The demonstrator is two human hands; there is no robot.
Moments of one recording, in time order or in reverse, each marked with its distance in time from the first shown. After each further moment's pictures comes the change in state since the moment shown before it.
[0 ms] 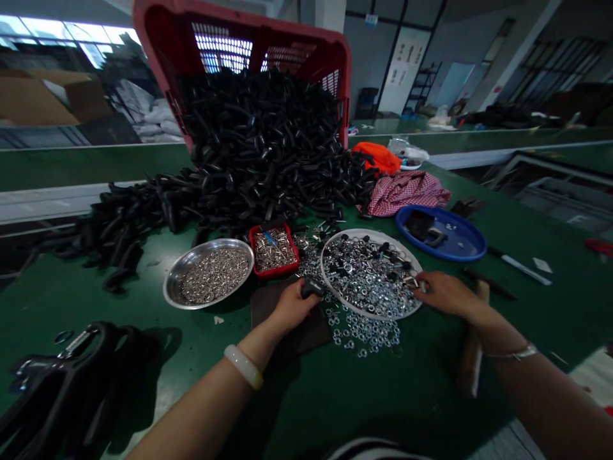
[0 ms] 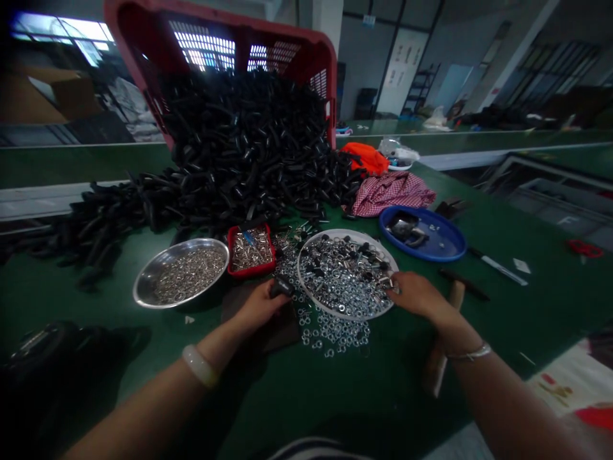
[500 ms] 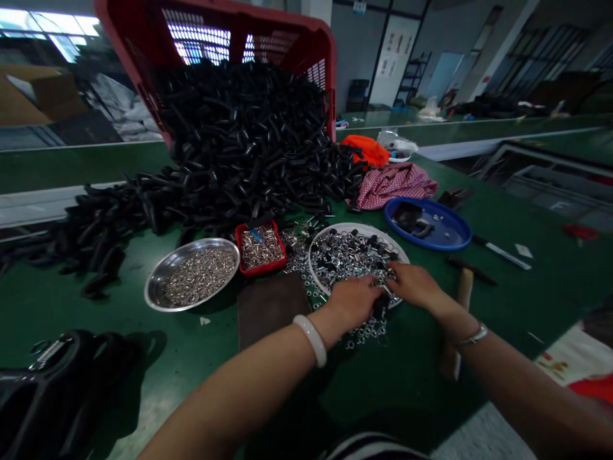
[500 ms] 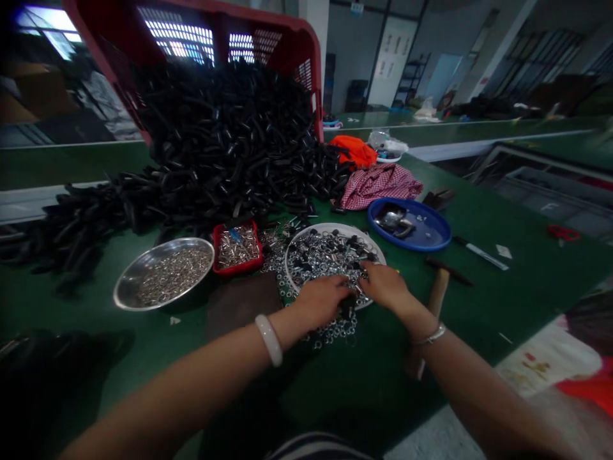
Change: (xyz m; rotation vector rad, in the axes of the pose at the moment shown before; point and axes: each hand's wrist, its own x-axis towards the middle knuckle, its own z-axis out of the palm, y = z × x) left_hand 0.013 0.059 0.106 0.944 -0.345 0.624; right_hand 0.000 -0.030 0.009 0.037 0.088 0.006
